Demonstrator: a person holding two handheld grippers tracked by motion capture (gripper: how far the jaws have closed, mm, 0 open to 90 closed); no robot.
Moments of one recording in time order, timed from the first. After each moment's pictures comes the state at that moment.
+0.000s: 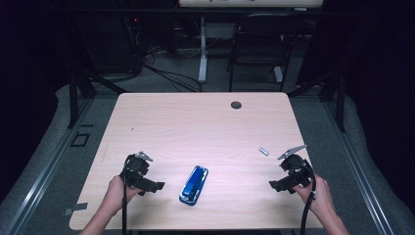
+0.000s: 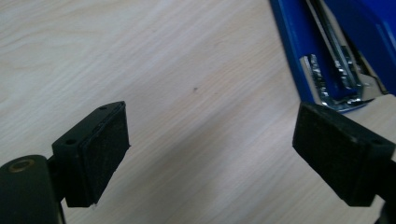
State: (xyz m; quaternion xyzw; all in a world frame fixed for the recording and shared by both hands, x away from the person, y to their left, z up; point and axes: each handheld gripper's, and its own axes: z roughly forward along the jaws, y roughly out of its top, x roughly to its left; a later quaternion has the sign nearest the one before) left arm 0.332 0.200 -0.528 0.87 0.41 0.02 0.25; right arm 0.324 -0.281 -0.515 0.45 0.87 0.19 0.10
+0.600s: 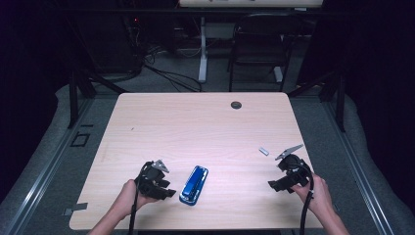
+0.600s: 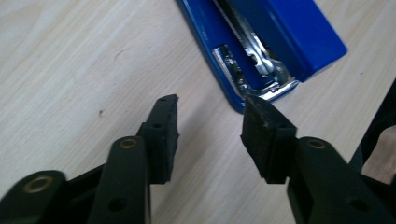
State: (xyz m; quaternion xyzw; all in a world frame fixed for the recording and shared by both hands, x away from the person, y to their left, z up) left arm 0.315 0.162 -0.533 0.92 0.31 -0.01 0.25; right arm 0.327 -0.277 -0.517 0.43 0.88 0.18 0.11
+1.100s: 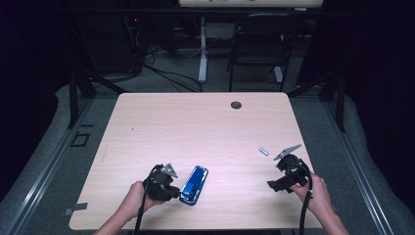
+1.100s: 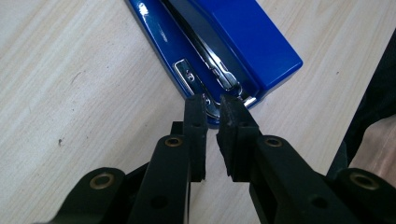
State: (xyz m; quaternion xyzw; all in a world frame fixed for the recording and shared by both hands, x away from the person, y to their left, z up) left arm 0.309 0.141 -0.534 0.93 0.28 -0.01 0.25; right arm 0.327 -0.274 -0.518 0.43 0.88 0.18 0.11
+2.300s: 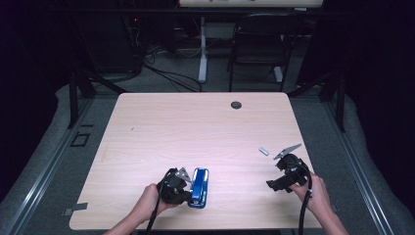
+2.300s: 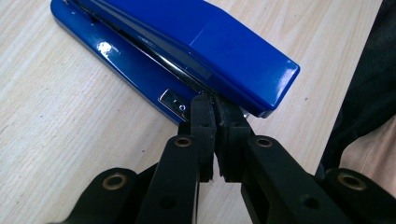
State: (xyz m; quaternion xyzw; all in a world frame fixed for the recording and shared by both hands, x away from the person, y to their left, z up) left arm 0.302 0.104 -0.542 0.93 0.25 -0.03 0.26; right arm 0.329 -0.274 -0.518 0.43 0.88 0.19 0.10
